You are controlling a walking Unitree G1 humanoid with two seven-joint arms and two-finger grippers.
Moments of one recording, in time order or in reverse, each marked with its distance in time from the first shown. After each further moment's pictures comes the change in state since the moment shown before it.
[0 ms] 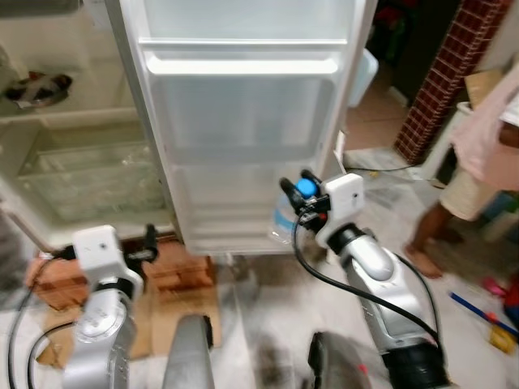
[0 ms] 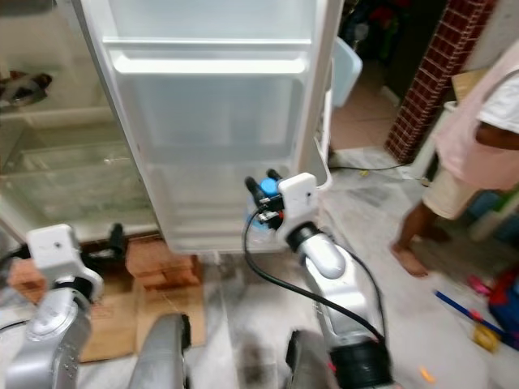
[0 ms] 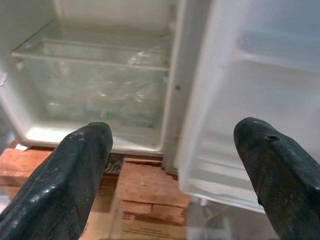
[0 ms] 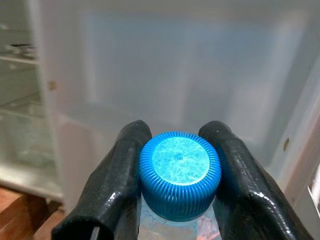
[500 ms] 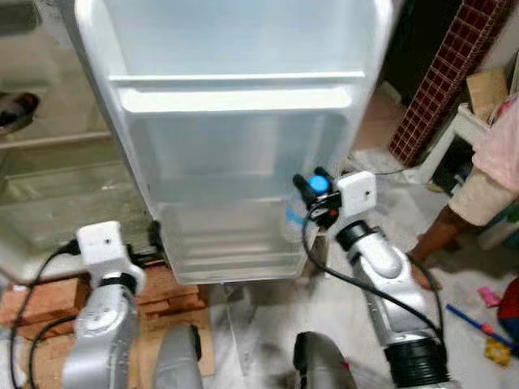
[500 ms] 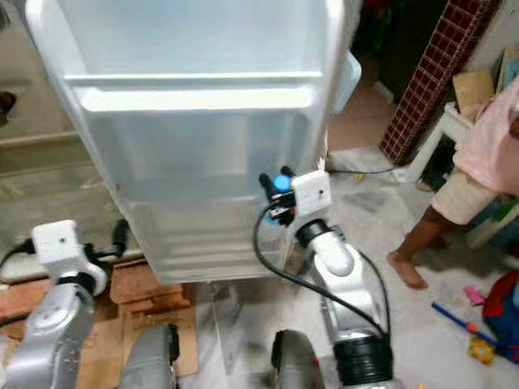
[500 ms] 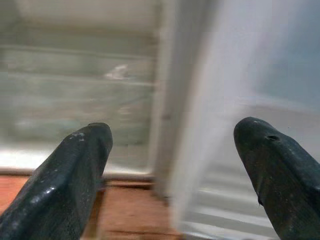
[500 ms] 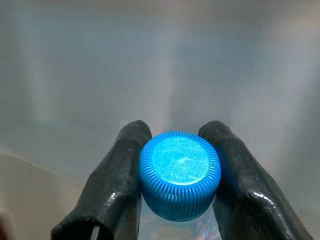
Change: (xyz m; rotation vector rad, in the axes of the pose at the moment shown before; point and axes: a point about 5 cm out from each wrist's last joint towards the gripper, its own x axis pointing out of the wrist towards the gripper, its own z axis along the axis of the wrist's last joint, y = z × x) left arm 0.001 0.009 -0.001 0.004 0.012 0.032; right arm 0.008 0.013 0.000 0.016 -0.019 0.043
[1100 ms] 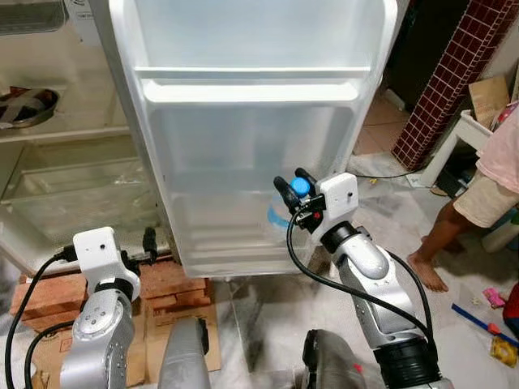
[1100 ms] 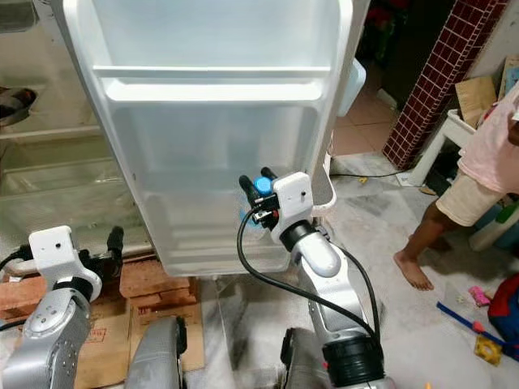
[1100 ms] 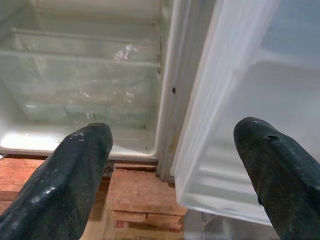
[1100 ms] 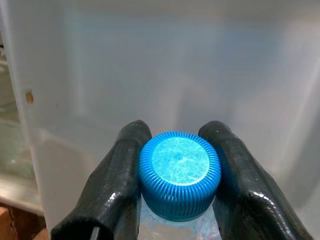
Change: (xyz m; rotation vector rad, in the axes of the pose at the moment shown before) left arm 0.000 -0.004 -0.006 -0.017 0.040 -0.015; right arm -0.002 -0.001 -0.002 -0.013 0.003 0.017
